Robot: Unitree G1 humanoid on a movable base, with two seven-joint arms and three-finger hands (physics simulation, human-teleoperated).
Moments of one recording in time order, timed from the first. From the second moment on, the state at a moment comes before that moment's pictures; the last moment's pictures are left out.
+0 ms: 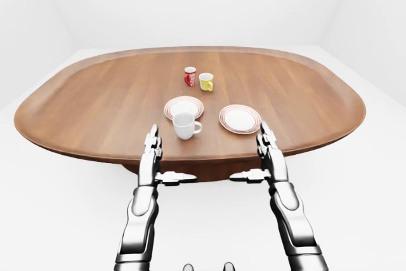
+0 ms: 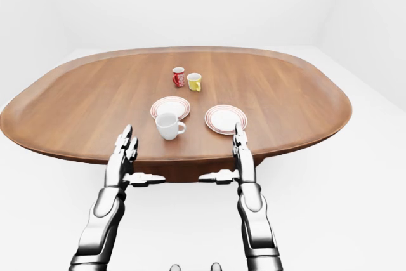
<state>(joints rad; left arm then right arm) 0.00 0.01 0.01 0.00 -0.01 0.00 -0.01 0.00 -0.01 -0.01 0.00 0.00 0.00 0.02</state>
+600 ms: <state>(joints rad) -0.01 0.02 0.04 -0.19 -0.02 0.09 -0.04 -0.01 -0.02 -0.03 -0.21 -0.01 0.09 0.05</state>
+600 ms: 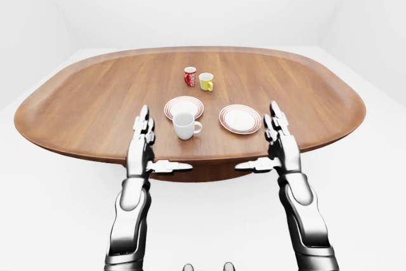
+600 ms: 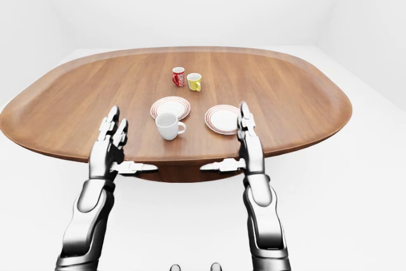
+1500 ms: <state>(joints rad) -0.12 0.05 0.10 -0.62 -0.10 0.09 0.00 -0.09 -0.04 -0.06 -0.67 0.09 0.09 0.06</state>
